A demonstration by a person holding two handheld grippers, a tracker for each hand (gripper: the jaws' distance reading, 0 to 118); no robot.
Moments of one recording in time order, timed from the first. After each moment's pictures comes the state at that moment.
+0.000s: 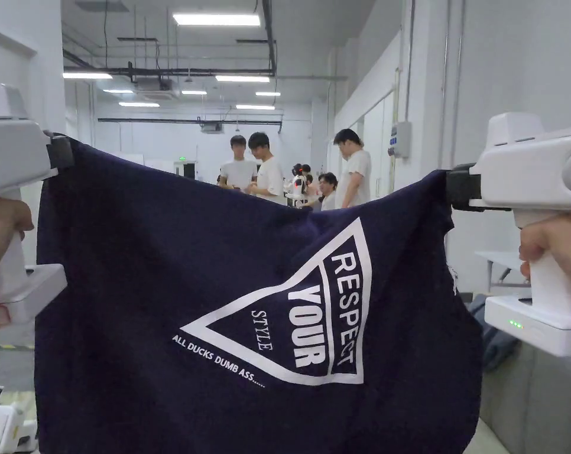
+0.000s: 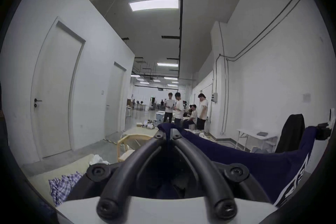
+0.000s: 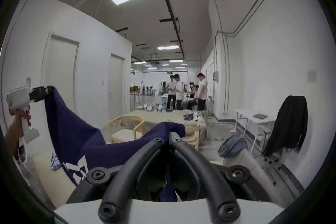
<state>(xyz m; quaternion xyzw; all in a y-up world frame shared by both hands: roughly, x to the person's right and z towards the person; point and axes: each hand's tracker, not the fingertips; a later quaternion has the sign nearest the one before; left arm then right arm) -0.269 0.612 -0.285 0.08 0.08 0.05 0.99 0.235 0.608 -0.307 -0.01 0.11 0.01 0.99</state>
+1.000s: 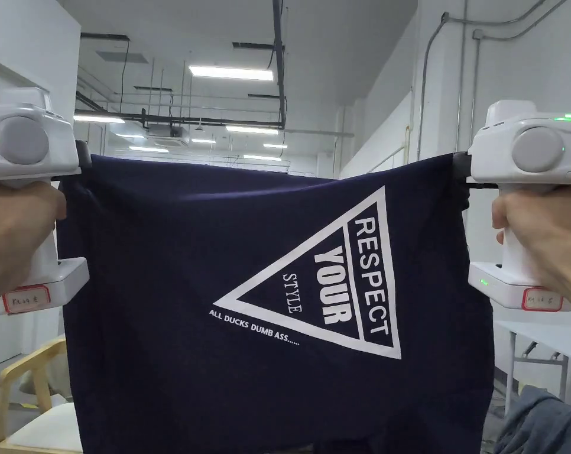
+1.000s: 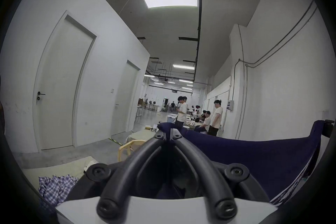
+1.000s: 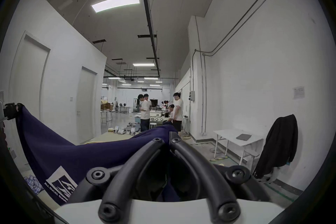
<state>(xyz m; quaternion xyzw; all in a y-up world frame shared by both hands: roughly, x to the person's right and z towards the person) -0.315 0.660 -0.499 0.08 0.14 0.10 0.98 0.187 0.689 -0.540 0.07 -0.02 0.02 1.00</state>
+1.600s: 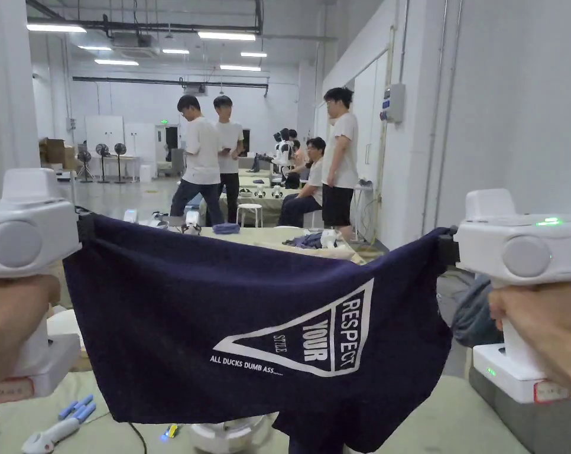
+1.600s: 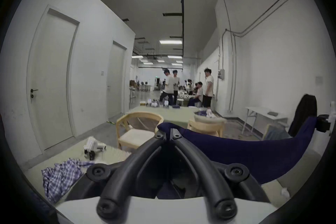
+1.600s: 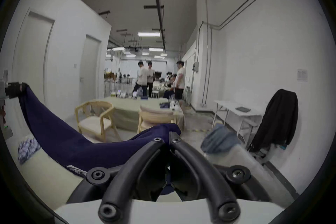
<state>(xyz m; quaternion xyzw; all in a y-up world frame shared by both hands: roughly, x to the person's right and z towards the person) -0.275 0.459 -0.458 -0.04 0.08 0.04 0.99 0.243 0.450 -0.478 -0.09 0.00 0.07 0.99</state>
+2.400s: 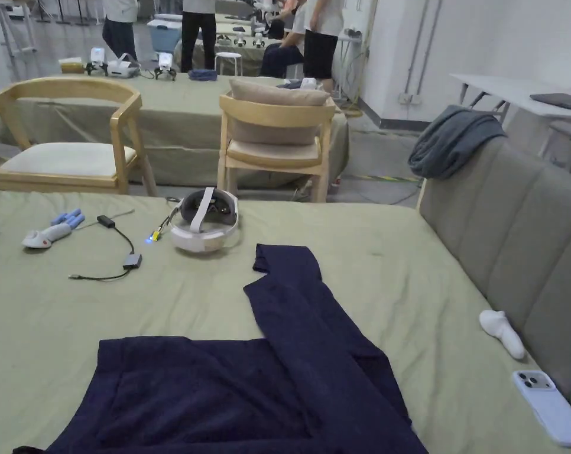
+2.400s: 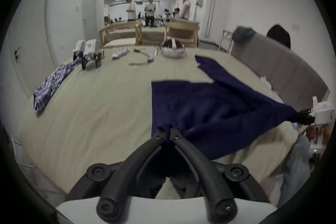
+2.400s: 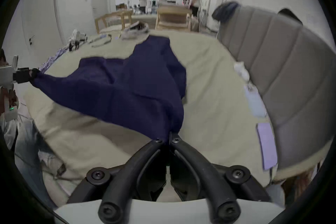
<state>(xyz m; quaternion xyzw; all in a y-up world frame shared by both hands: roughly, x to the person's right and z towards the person) -0.253 0.095 -0.109 -0.36 -0.03 0.02 0.93 0.290 0.072 -0.108 -0.43 0.08 0.06 0.90</state>
